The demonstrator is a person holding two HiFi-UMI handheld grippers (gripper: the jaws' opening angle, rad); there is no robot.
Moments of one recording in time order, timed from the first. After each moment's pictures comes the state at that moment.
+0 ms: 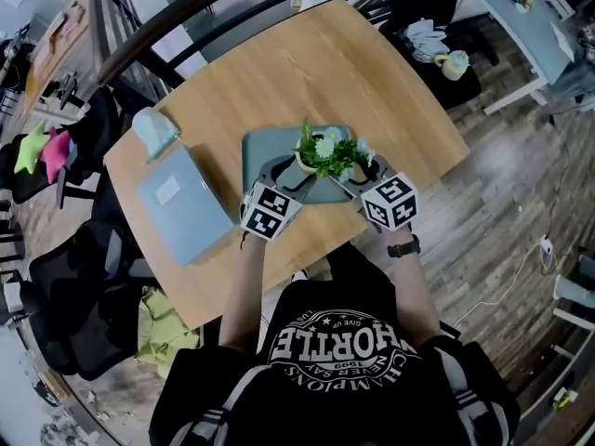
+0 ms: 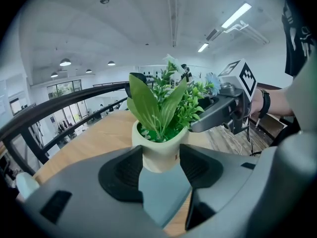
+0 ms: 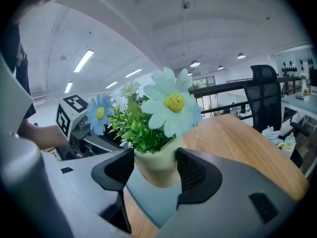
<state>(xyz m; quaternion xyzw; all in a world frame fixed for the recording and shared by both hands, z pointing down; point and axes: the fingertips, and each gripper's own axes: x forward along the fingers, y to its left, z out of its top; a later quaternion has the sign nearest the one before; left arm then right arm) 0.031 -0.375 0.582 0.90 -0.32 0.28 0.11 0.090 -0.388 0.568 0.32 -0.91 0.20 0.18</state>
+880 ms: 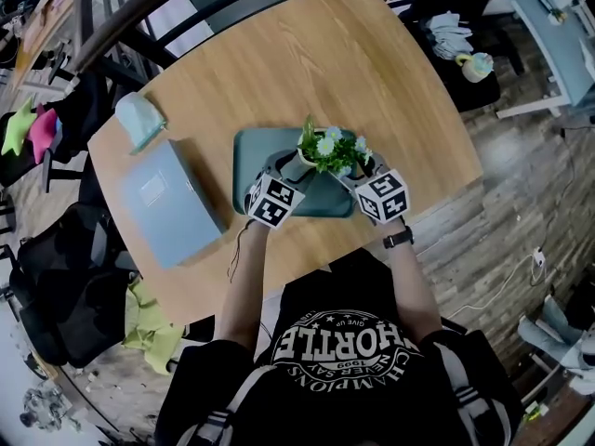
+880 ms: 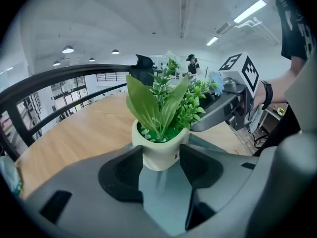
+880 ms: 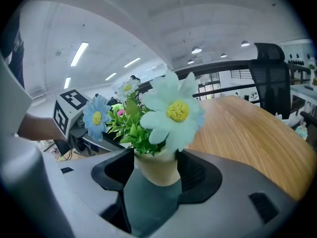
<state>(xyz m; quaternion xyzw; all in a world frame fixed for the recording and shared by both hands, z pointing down) 0.035 -0.439 0.713 0.88 -0.33 0.31 0.16 0.092 -0.457 0.689 0.29 -0.90 0.23 0.23</state>
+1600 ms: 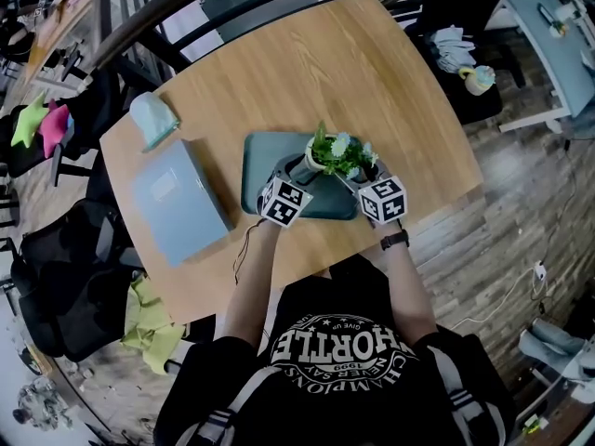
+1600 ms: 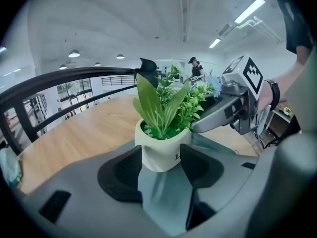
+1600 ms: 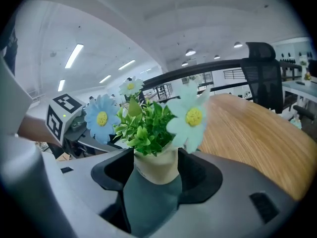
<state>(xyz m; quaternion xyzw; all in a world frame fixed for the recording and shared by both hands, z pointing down) 0.035 -0.439 0.726 0.87 -0.36 0.29 0.15 0.101 -0.457 0.707 0.33 -0.89 0.24 0.22</state>
